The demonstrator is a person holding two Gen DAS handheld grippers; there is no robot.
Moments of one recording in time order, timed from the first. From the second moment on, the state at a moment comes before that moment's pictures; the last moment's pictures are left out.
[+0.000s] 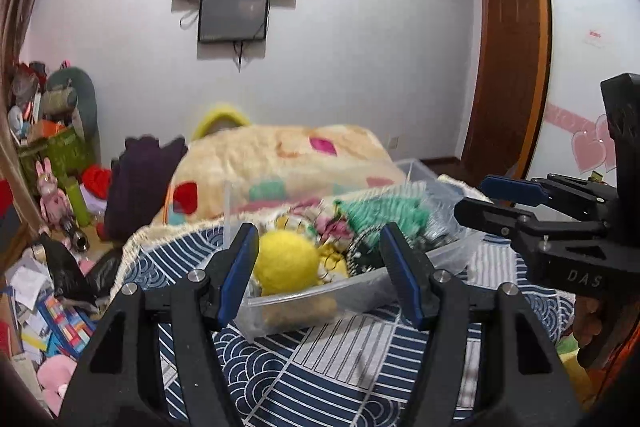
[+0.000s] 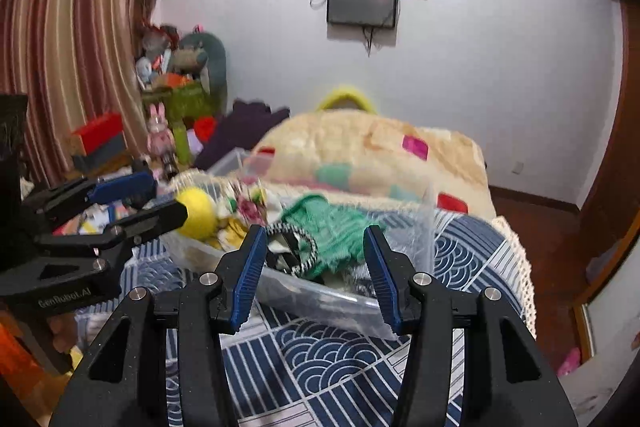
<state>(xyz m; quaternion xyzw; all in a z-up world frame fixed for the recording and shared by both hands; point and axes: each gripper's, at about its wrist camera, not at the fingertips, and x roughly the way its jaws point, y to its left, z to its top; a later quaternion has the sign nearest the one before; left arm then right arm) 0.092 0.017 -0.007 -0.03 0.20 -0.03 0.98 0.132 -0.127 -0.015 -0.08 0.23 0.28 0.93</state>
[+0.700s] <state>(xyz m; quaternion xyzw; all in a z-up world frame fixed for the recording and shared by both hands) 0.019 0.001 0.023 -0.03 0.12 -0.02 0.99 0.081 -0.153 0.008 -0.03 0.15 0.28 0.95</state>
